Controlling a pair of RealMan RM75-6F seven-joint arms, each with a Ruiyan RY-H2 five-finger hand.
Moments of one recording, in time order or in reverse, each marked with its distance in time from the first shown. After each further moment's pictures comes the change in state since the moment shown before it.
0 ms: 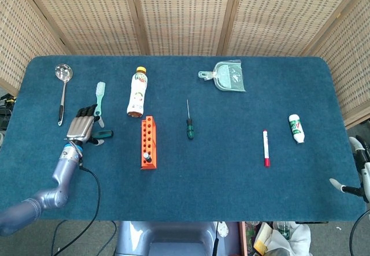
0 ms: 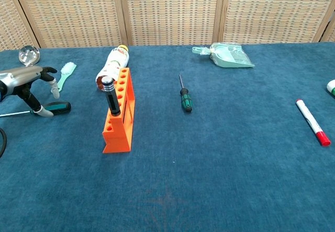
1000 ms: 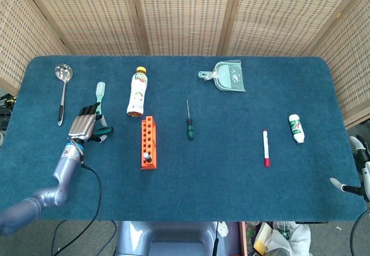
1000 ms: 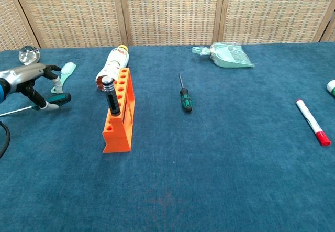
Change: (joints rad) left arm 0.011 0.012 -0.033 -0.015 0.068 -0.016 -0.120; right arm 0.003 0.001 0.004 0.005 0.008 -0.011 0.011
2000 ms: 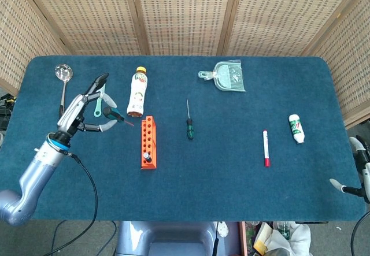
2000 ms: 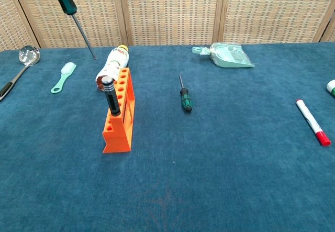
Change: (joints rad) left arm 0.093 0.460 -0.137 -0.652 0.365 0.196 -0.886; right arm -0.007 0.009 -0.004 -0.011 -0.014 0.014 0.009
